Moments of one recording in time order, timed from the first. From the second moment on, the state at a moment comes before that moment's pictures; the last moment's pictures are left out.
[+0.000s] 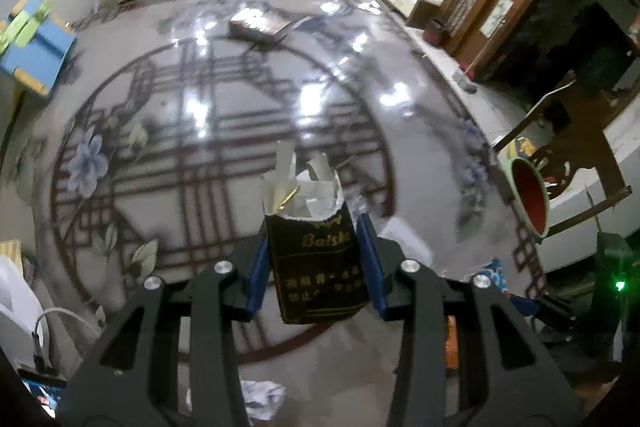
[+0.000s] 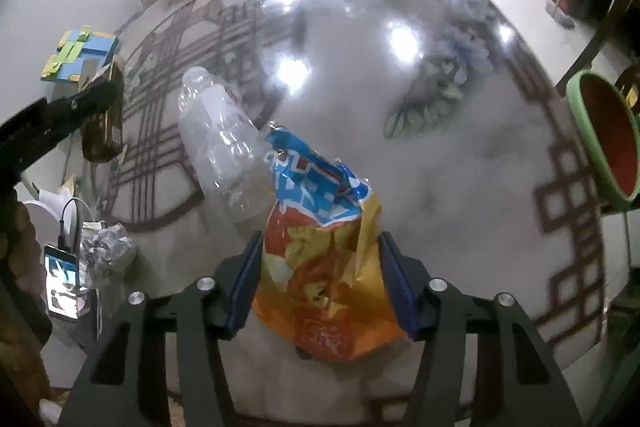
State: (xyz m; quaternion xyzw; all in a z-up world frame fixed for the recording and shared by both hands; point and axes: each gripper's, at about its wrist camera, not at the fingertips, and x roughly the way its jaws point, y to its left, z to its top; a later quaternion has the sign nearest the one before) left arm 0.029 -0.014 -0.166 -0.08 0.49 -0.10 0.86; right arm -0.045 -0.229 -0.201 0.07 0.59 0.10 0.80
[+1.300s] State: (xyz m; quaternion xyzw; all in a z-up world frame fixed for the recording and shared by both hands) left arm 0.041 -0.162 -0.085 0.02 0.41 -0.20 0.89; right arm -0.052 -0.349 -0.090 0.14 0.43 0.01 0.89
